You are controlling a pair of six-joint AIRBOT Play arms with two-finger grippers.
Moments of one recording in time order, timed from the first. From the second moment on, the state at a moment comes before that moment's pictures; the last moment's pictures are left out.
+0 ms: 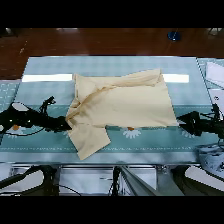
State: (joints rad) left arm 0.23 -1.31 0.57 0.94 -1.15 -1.08; right arm -0.78 -1.28 0.53 -0.75 1.15 1.06
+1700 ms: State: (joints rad) left arm 0.34 -0.38 1.74 1.03 -1.22 -1.22; right arm -0.58 -0.62 2.01 -1.00 1.38 1.45
